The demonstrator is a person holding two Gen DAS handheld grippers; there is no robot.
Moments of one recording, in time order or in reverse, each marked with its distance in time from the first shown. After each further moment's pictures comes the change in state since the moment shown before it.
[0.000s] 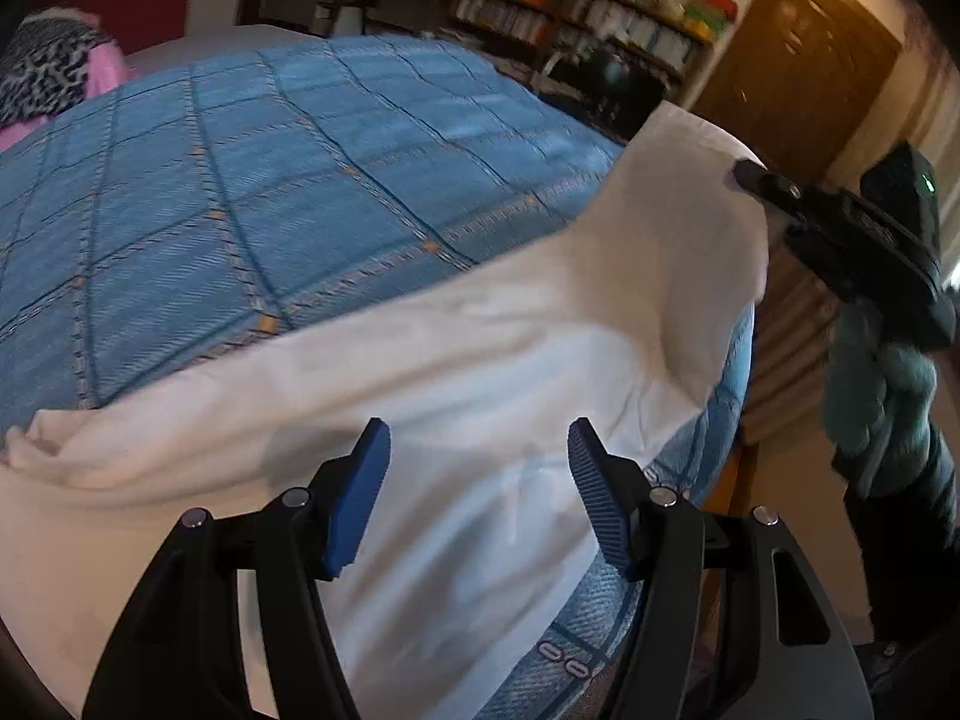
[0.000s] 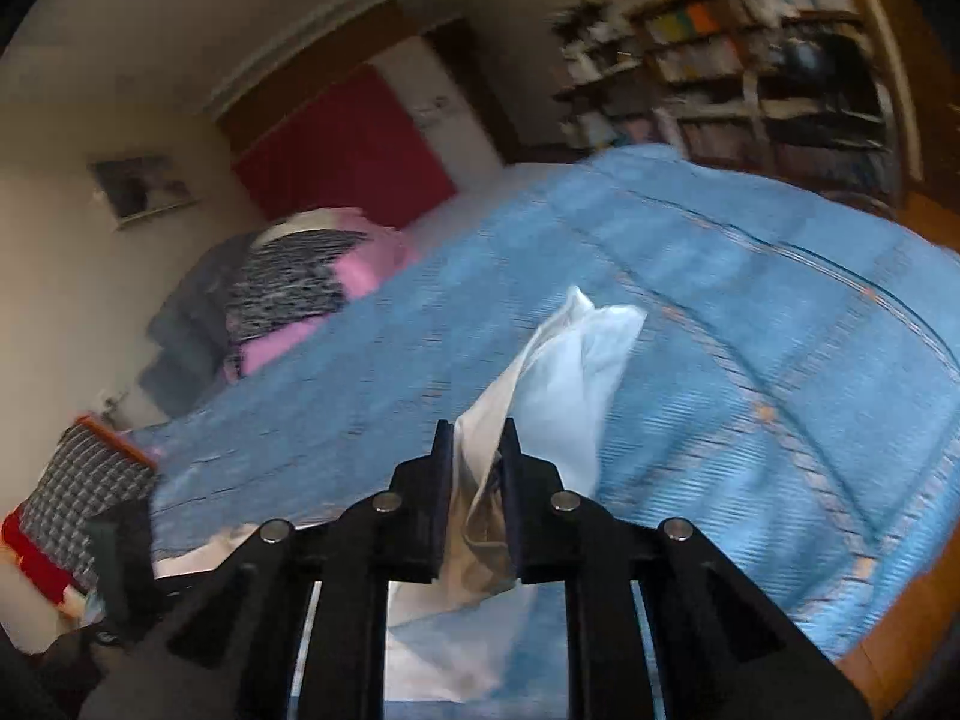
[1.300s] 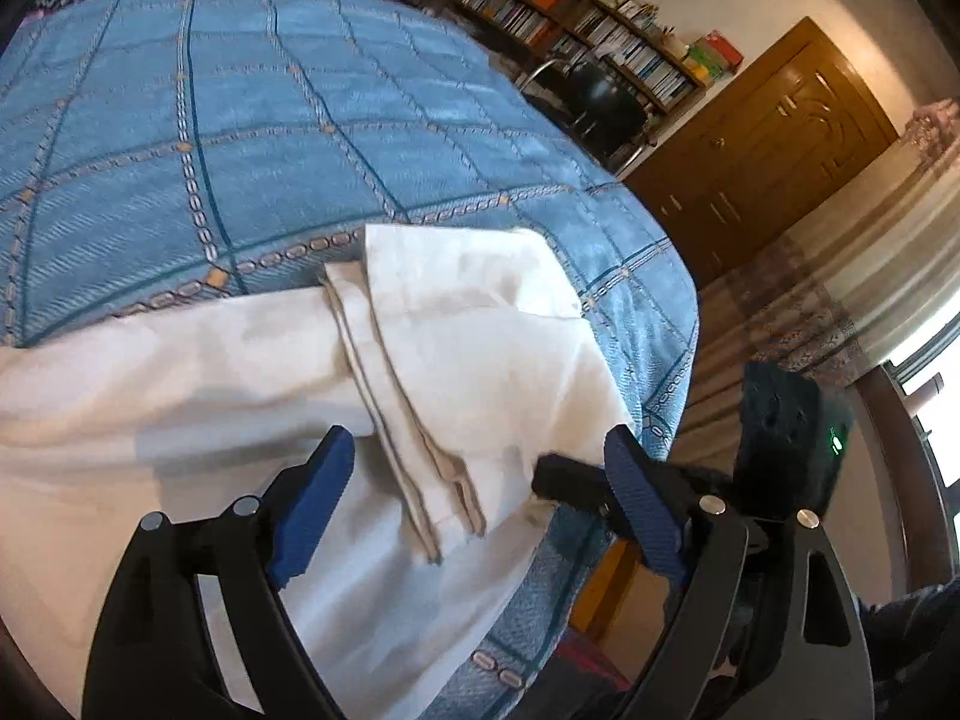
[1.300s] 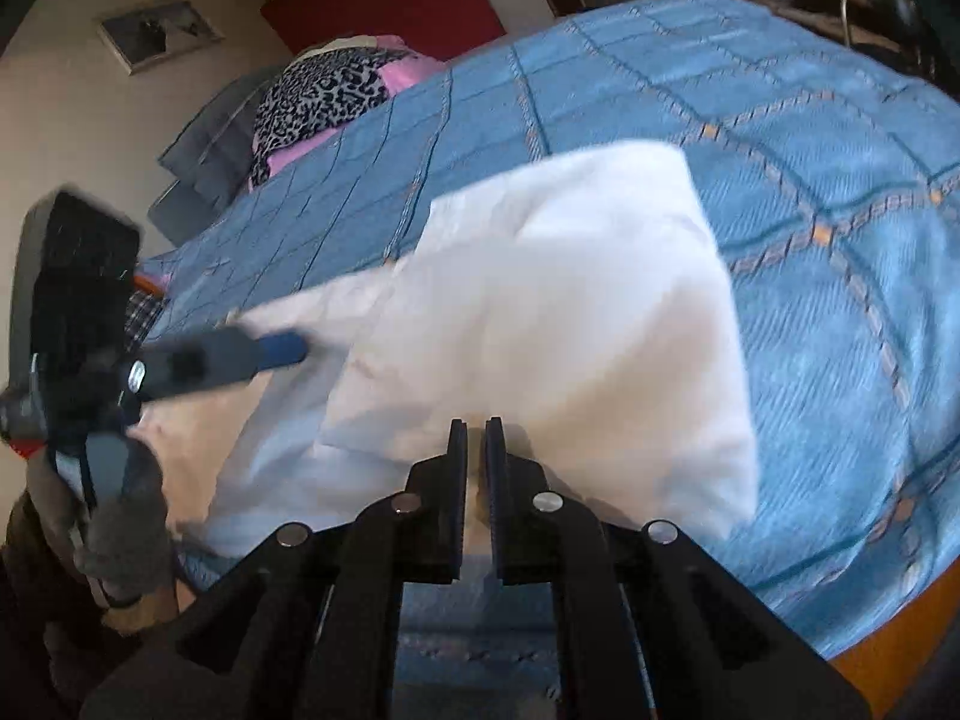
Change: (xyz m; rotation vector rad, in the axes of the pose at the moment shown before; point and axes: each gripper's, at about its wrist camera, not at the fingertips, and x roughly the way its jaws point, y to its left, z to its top) left arm 0.025 0.013 0.005 -0.167 0.067 -0.204; right arm 0.069 0.047 -0.138 -0.071 0.407 0.006
